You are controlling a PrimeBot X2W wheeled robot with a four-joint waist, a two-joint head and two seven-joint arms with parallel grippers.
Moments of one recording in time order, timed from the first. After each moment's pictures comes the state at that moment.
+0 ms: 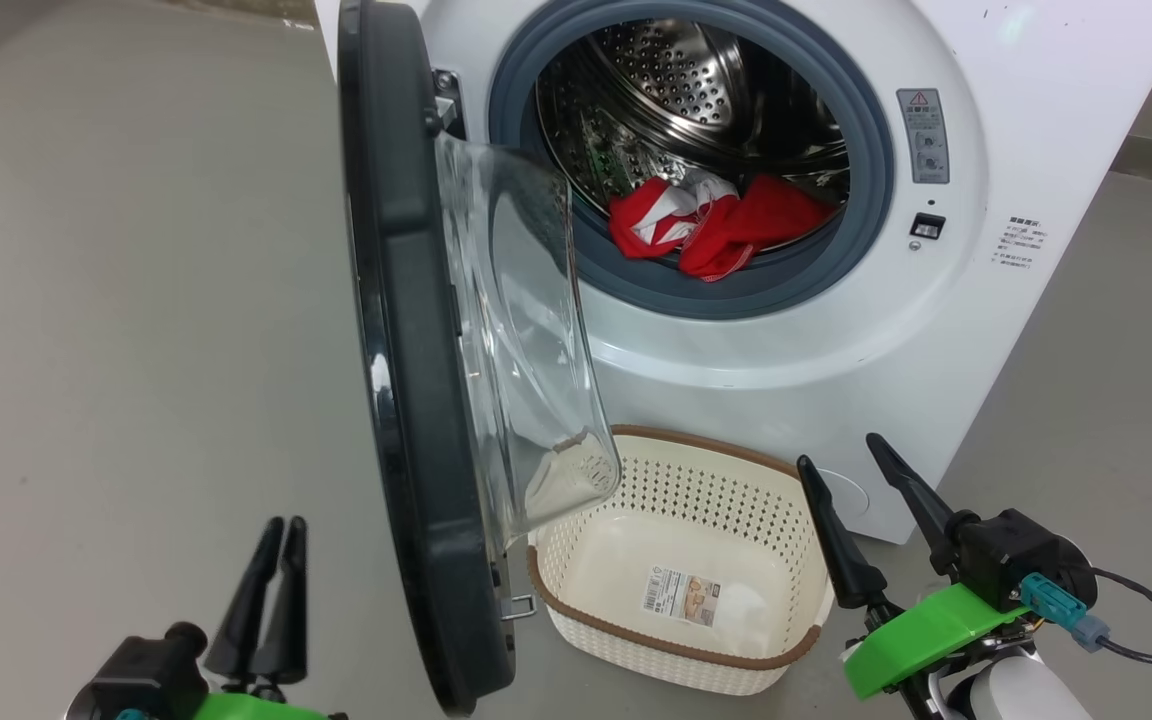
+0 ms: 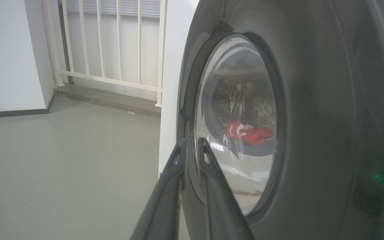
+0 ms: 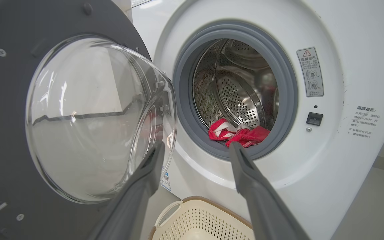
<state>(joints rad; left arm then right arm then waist) -0.06 0.04 -0.02 0.20 -0.26 -0.09 -0.25 -0.14 -0.05 0.15 0.31 0.25 0.12 -0.26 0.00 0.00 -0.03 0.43</state>
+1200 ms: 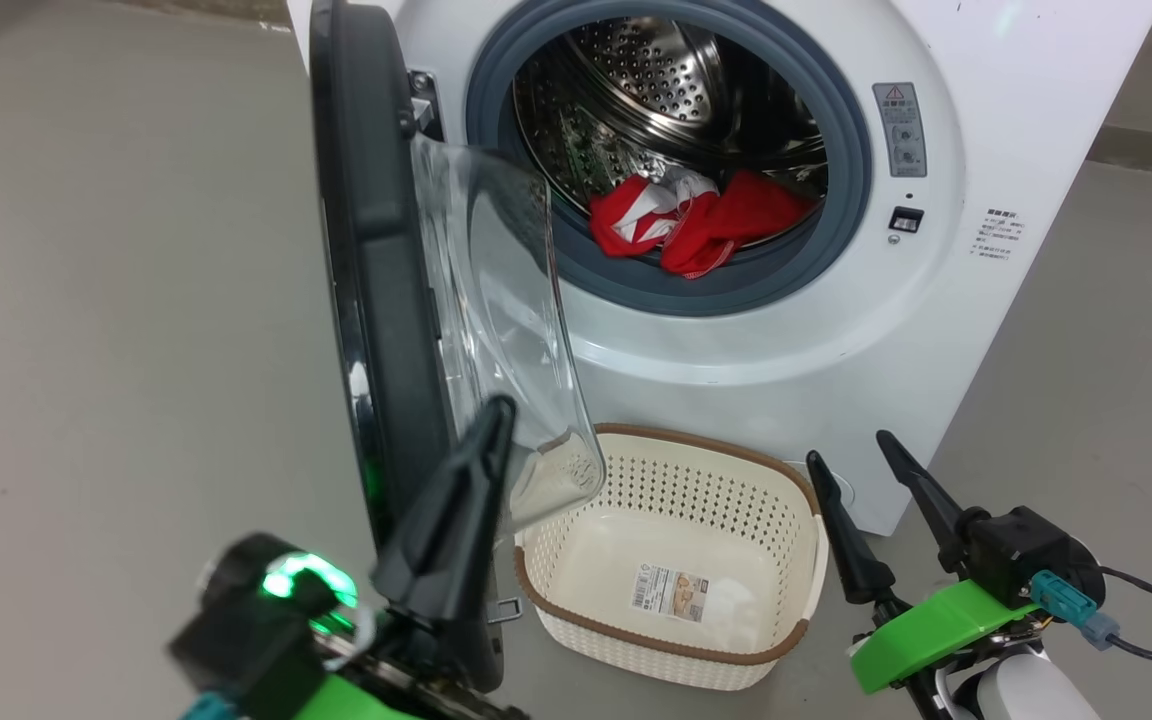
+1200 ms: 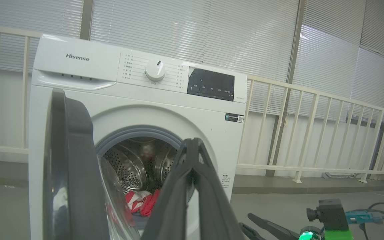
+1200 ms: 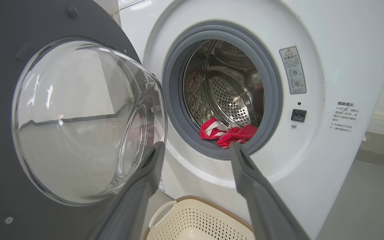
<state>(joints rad) -0.14 0.04 -0.31 -0.34 -0.35 -0.05 -0.07 -0.14 -0.05 0.13 0.32 0.26 0.12 -0.26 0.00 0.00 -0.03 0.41</state>
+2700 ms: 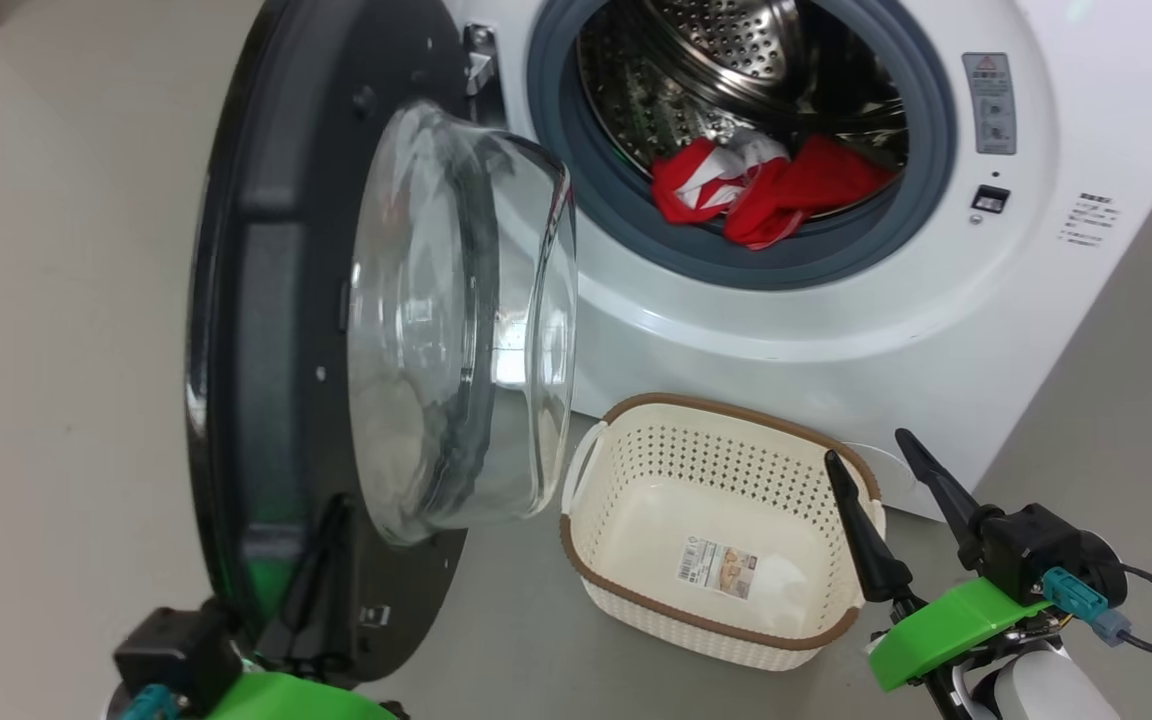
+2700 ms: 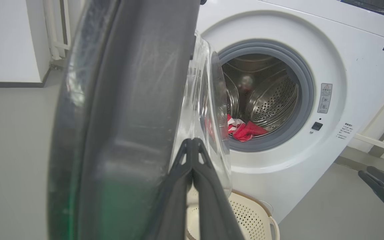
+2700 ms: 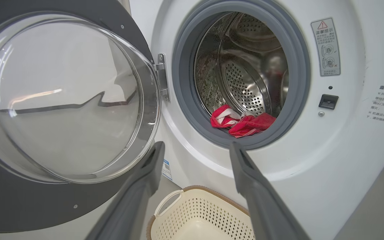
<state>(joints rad) -0.02 0.09 -0.18 -0.10 -0.40 0.14 -0.04 -0.15 -0.08 0.12 0.33 0.24 0.12 -0.26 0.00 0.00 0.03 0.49</state>
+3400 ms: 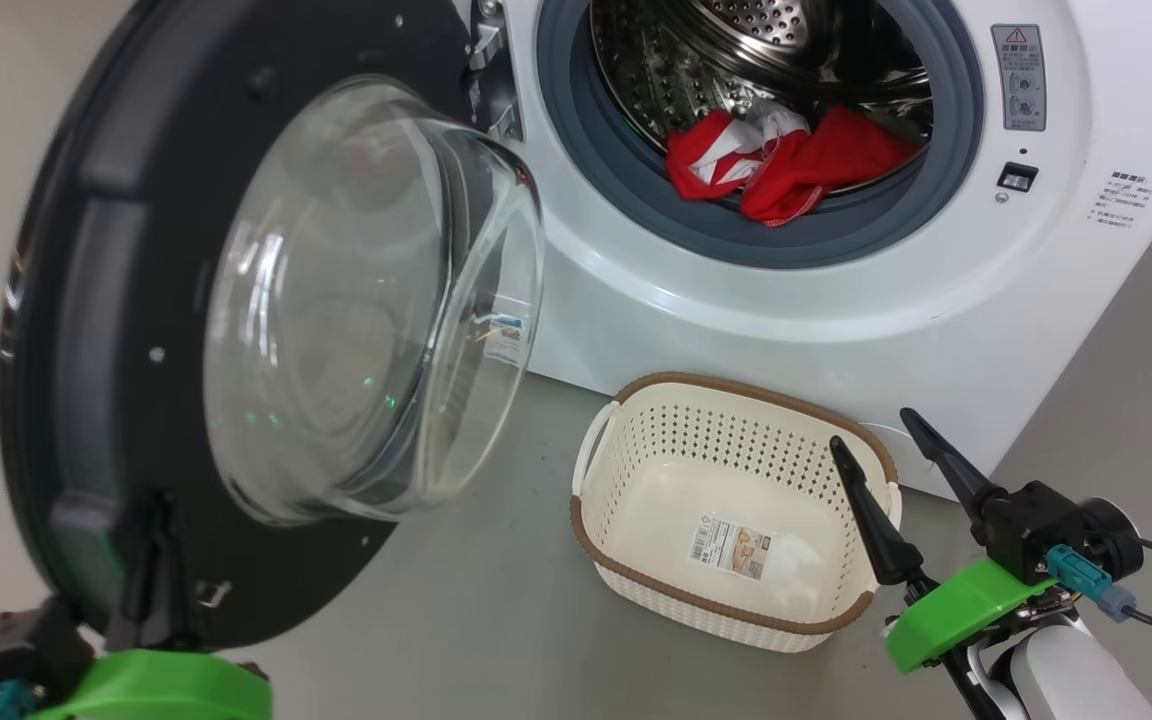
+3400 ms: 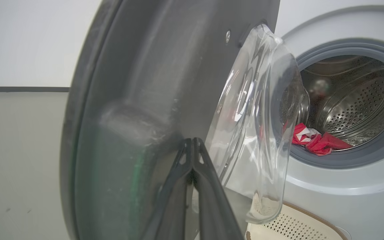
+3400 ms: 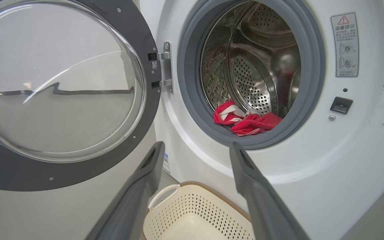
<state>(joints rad) -0.06 0.15 -0.01 0.05 -0.43 0.18 -0.14 -0.19 -0.15 0.17 0.34 0.24 0.12 -0.26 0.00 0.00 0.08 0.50</state>
